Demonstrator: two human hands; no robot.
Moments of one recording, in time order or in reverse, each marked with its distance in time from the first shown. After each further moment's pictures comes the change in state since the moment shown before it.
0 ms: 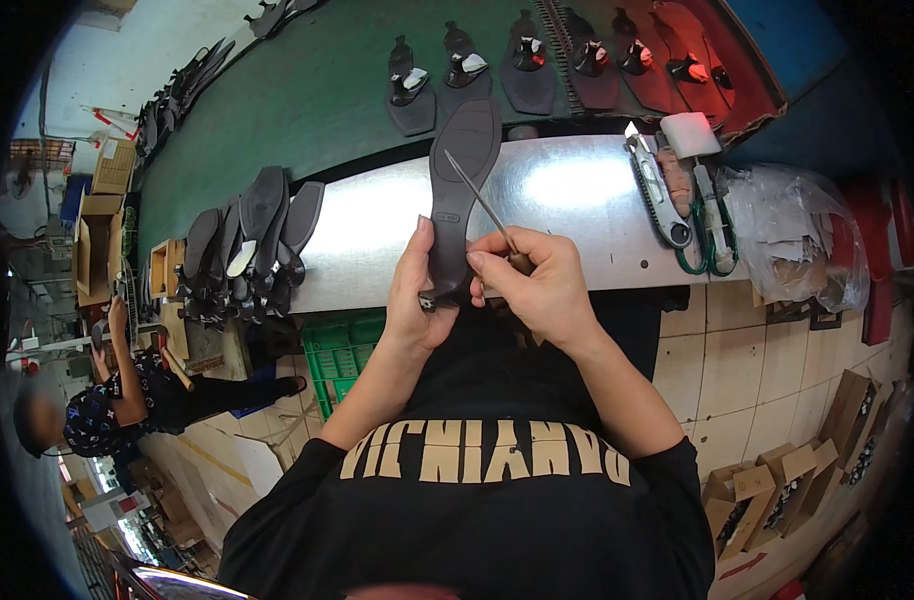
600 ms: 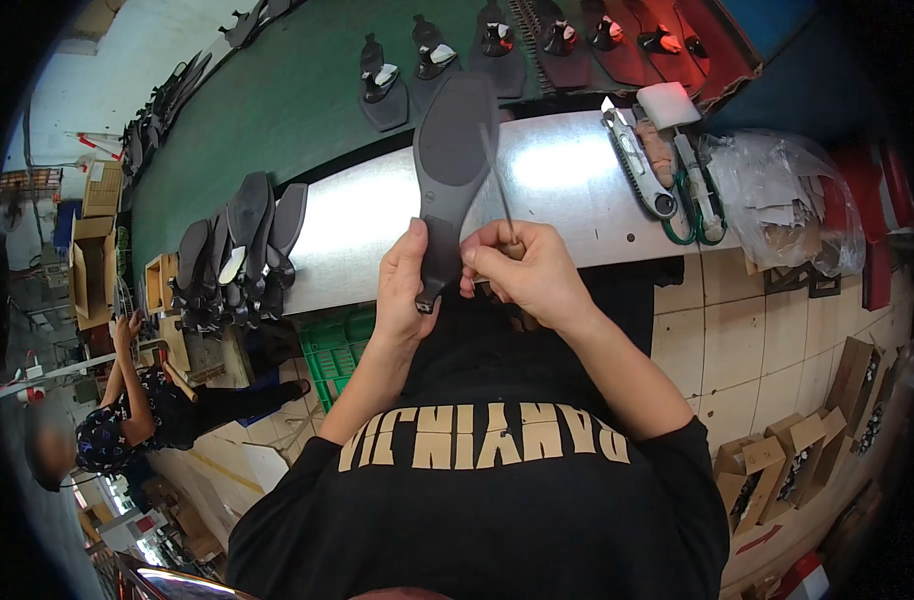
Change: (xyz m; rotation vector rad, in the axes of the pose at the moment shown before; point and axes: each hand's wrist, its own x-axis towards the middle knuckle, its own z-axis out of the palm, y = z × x) left_hand -0.009 -0.004 -0.002 0.218 -0.099 0.027; right_hand -0.008 0.001 -0.011 0.112 -0.035 0.211
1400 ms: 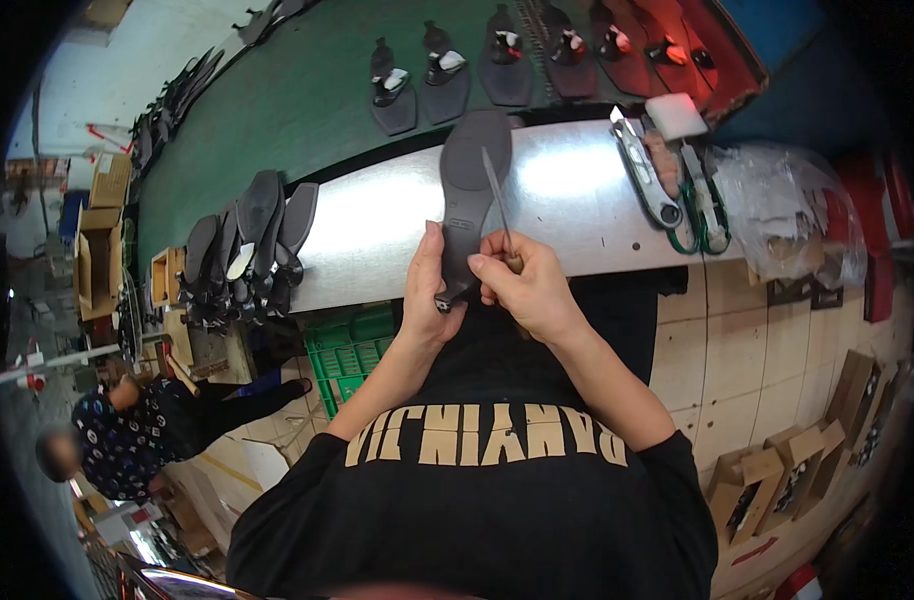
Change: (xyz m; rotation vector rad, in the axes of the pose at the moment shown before) left_hand 0.006 -0.019 -0.004 -0.219 0.112 0.075; right_hand 0.004 0.021 0.013 0.059 0.024 -0.012
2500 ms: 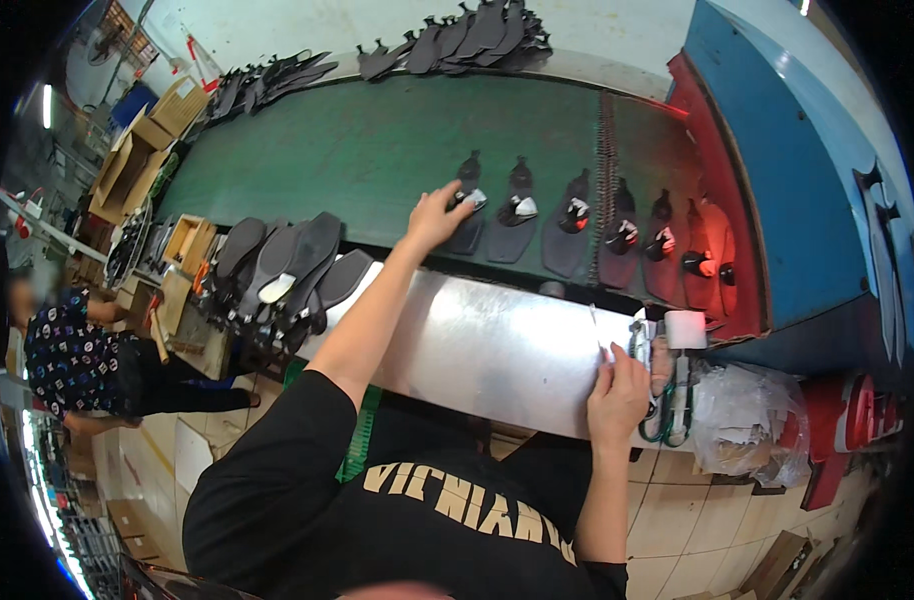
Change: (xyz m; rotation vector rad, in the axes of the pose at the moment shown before) left_hand 0.257 0.123 -0.096 1.633 0.417 0.424; right_hand 0.038 -0.031 -0.113 -1.443 0.628 -0.679
